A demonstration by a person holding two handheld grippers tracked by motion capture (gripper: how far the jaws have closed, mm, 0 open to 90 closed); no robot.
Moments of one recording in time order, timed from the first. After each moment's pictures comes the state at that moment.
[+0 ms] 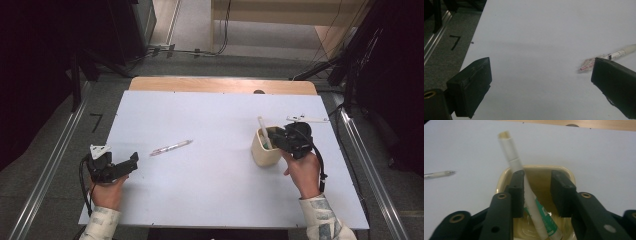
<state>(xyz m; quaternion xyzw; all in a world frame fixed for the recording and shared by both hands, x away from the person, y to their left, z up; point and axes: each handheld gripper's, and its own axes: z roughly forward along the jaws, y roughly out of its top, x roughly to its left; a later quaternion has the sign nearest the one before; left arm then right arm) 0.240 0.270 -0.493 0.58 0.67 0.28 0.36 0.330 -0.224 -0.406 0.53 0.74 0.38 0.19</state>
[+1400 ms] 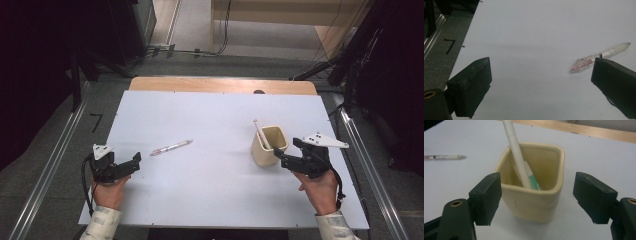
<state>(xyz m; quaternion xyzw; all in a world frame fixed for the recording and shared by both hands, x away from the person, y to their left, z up) 0.240 0.265 -0.492 0.60 0.65 0.28 0.37 0.283 -0.262 -0.421 0.46 0.76 0.41 0.22</state>
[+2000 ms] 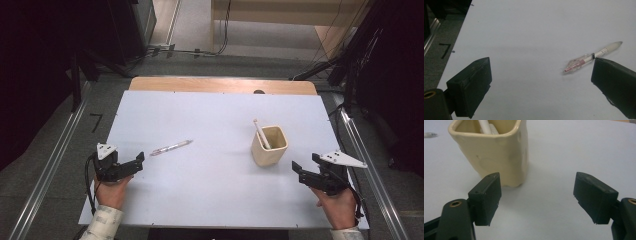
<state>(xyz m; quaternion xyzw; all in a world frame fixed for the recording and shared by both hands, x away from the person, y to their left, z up) 0.243 0.259 -0.493 0.61 0.64 0.28 0.38 0.257 -0.310 -0.447 0.49 0.75 0.38 0.24</state>
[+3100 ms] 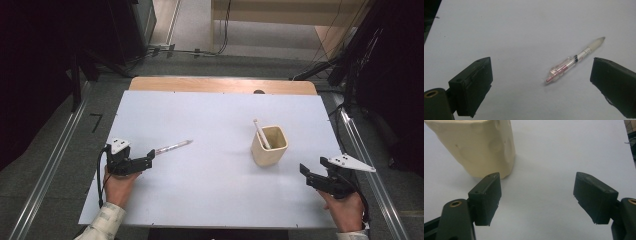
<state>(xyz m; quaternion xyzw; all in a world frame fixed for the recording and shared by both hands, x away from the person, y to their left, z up) 0.266 0.240 -0.496 0.67 0.58 0.27 0.39 0.254 -0.328 -0.455 0.51 0.74 0.37 0.25</state>
